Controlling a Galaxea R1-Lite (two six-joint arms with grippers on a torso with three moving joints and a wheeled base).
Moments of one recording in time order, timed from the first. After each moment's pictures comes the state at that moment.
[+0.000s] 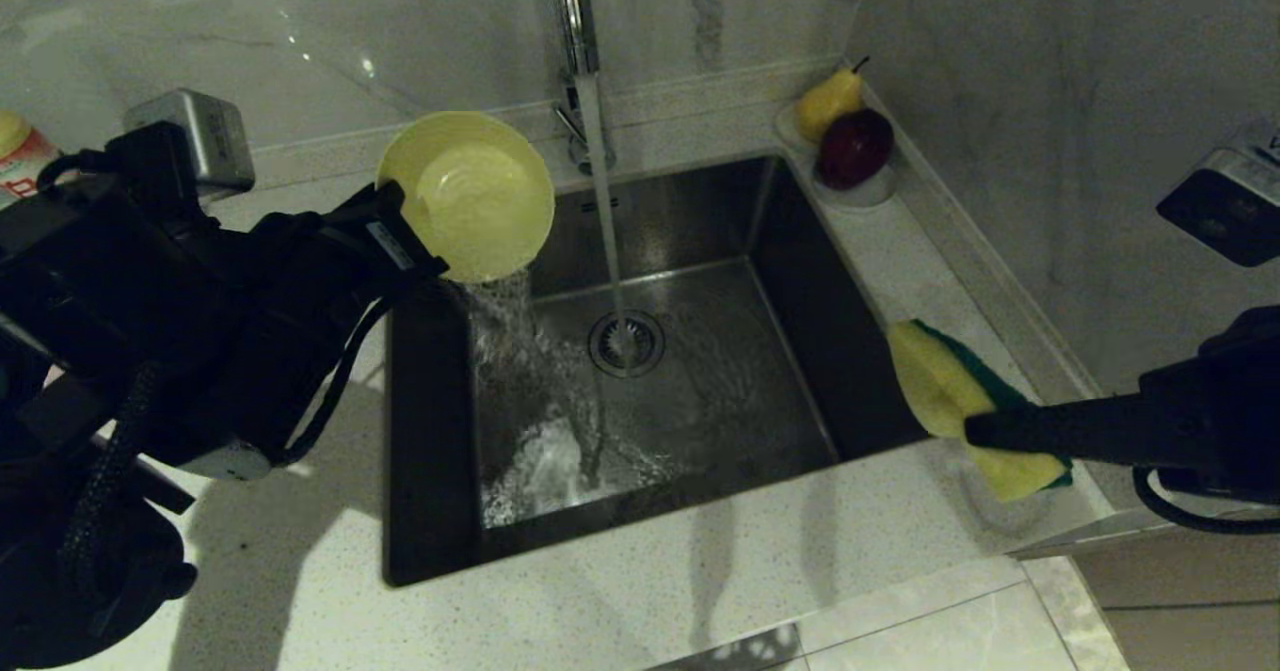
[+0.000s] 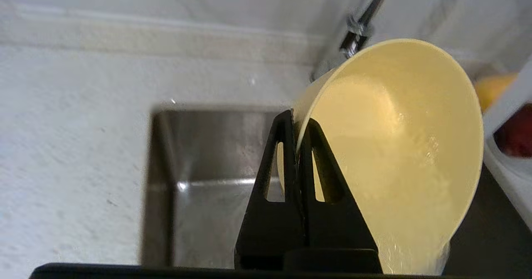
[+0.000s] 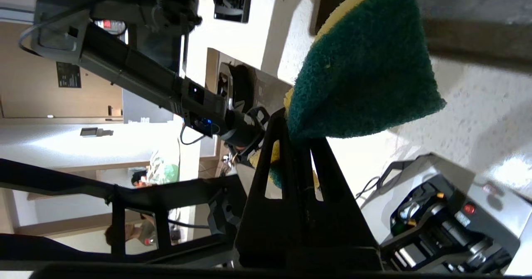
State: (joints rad) left arm -0.46 1.59 -0.71 -1.24 0.42 -0.08; right arm 0.46 1.22 -1.05 0.16 0.74 0.47
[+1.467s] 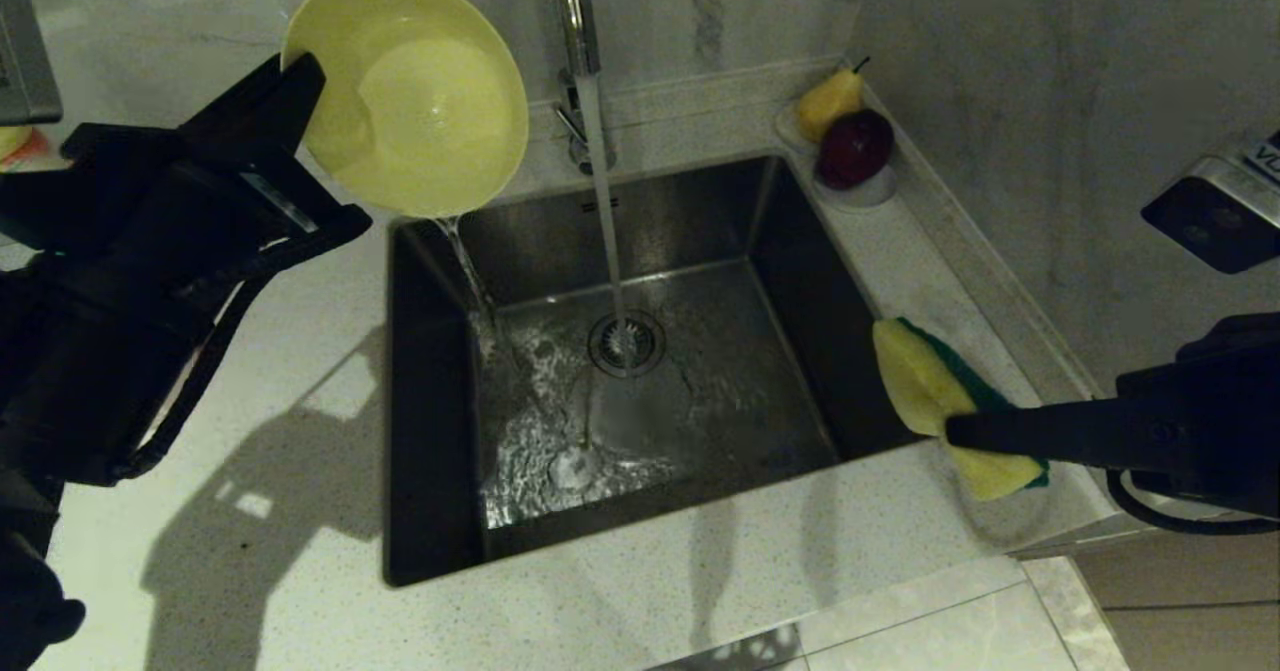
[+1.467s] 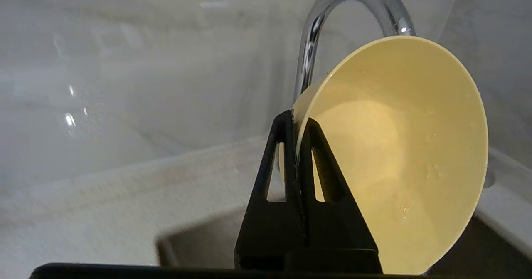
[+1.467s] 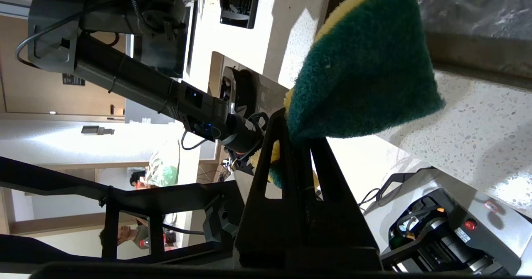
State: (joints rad) left arm -0.43 1.45 -0.65 -1.44 0.14 0.21; right arm 0.47 1.22 -0.99 0.05 0.75 0.48
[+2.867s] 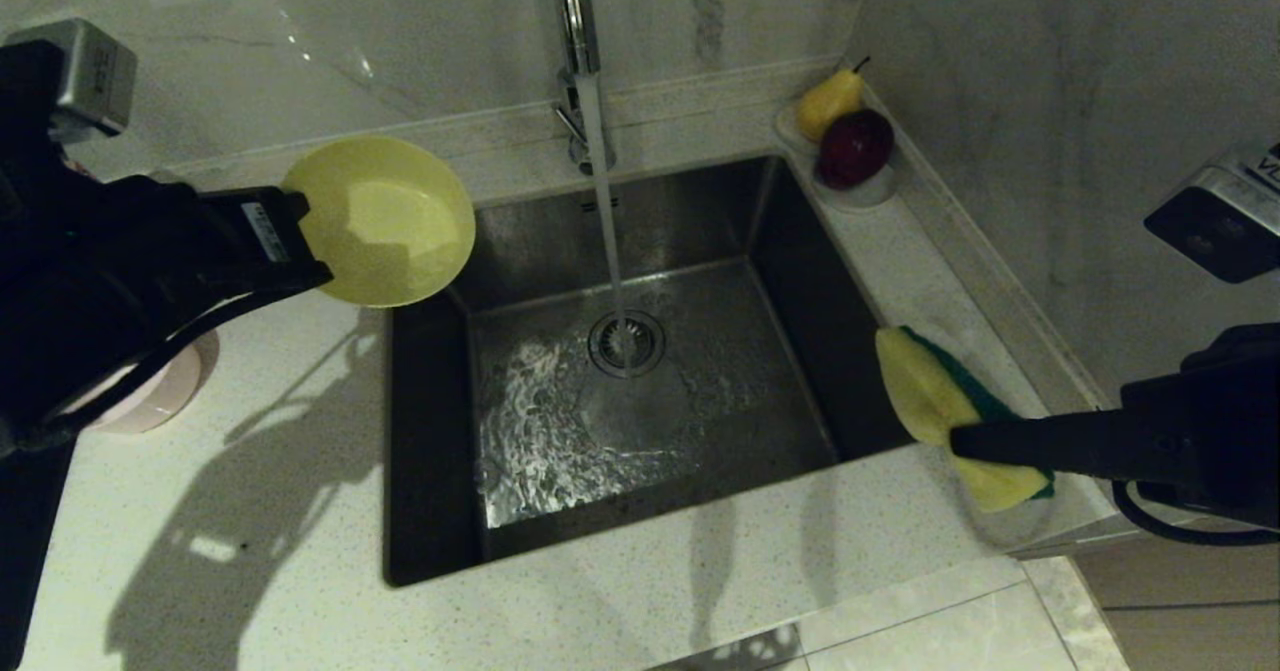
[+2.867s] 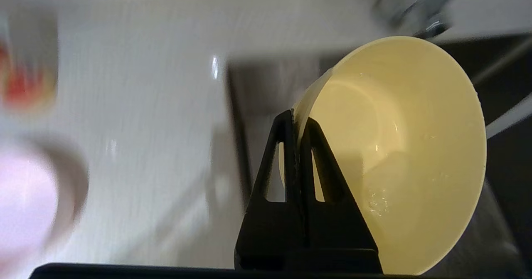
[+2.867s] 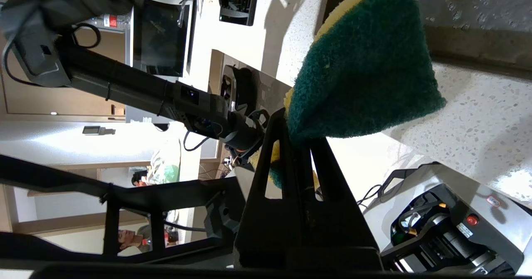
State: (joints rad) left arm -0.33 1.33 -0.91 -0.46 0.34 -0.07; right arm 0.47 1.21 -0.98 0.06 0.75 0.48
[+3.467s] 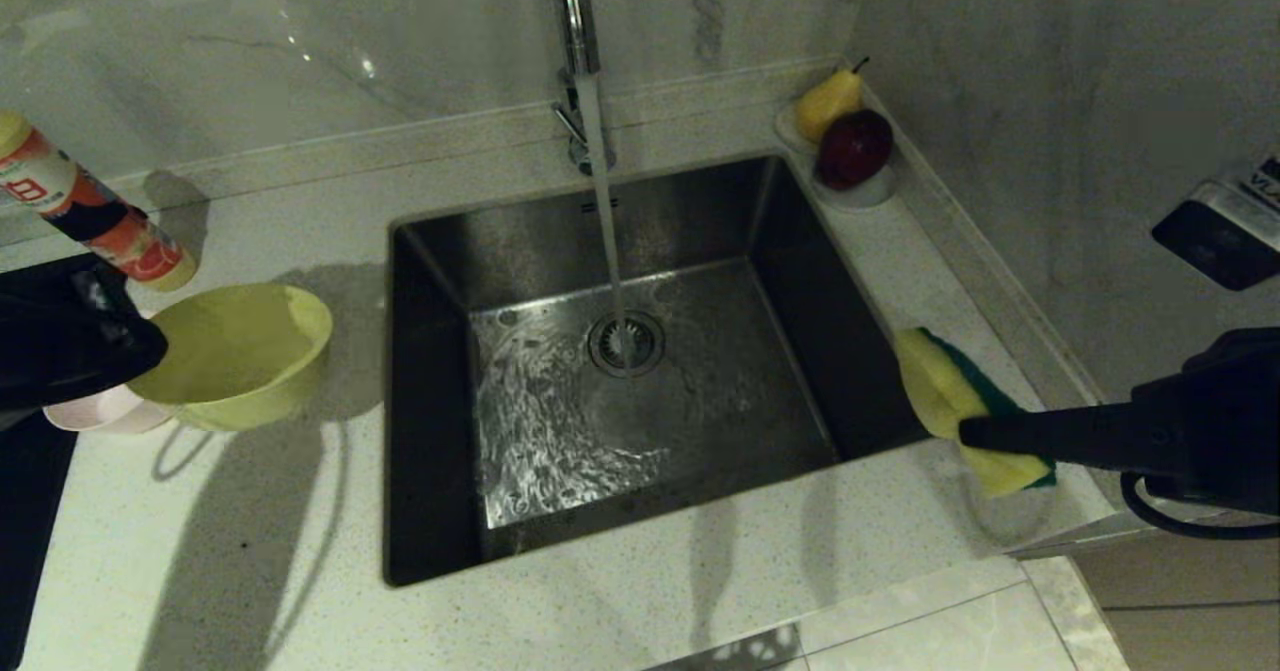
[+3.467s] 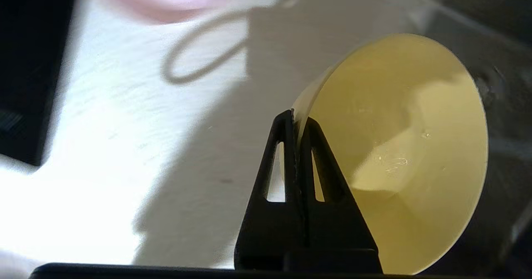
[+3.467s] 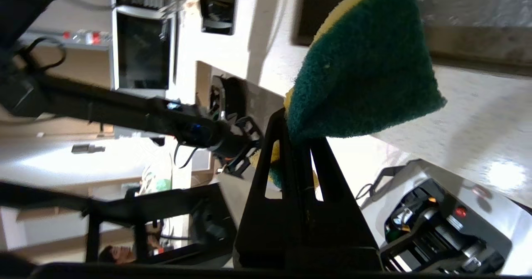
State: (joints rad) left arm 0.04 1.31 -1.20 0.47 0.22 -0.55; right arm 0.40 1.21 -0.96 0.06 0.74 0.48
